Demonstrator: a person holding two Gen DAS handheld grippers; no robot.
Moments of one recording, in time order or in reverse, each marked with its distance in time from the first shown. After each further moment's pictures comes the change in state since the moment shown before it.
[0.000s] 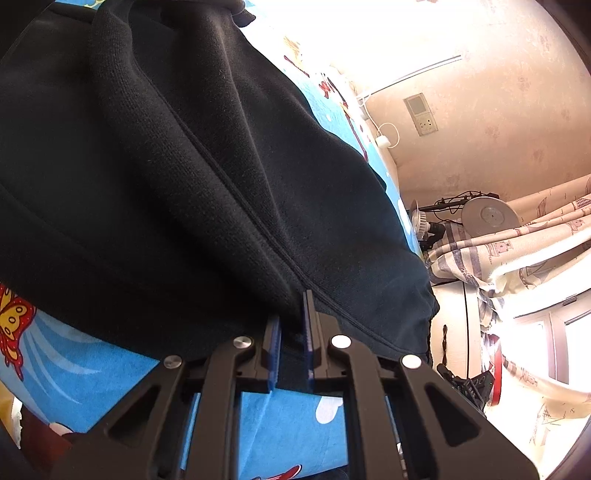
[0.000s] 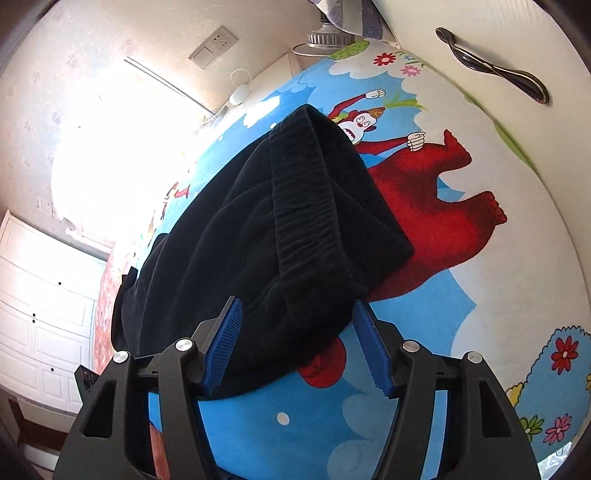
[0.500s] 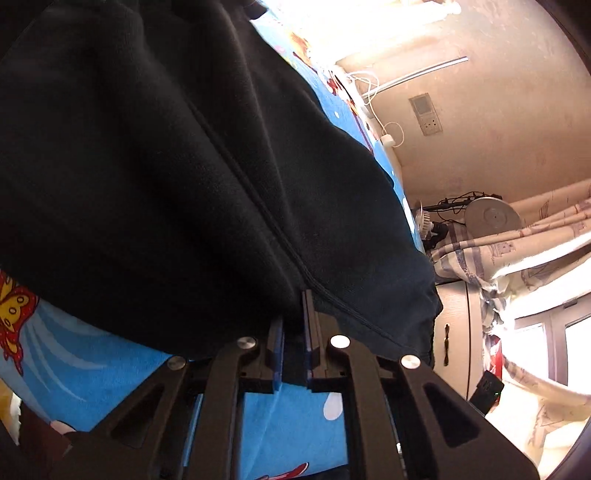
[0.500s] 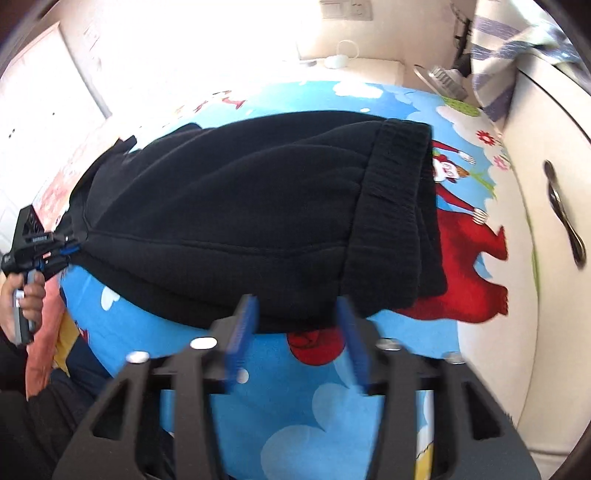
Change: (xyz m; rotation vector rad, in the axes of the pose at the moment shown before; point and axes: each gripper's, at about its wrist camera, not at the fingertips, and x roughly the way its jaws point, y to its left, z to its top) left arm 0.010 -0.012 -0.003 0.018 0.002 0.030; right arm 0.002 0.058 -0.033 -0.597 0.057 -0.194
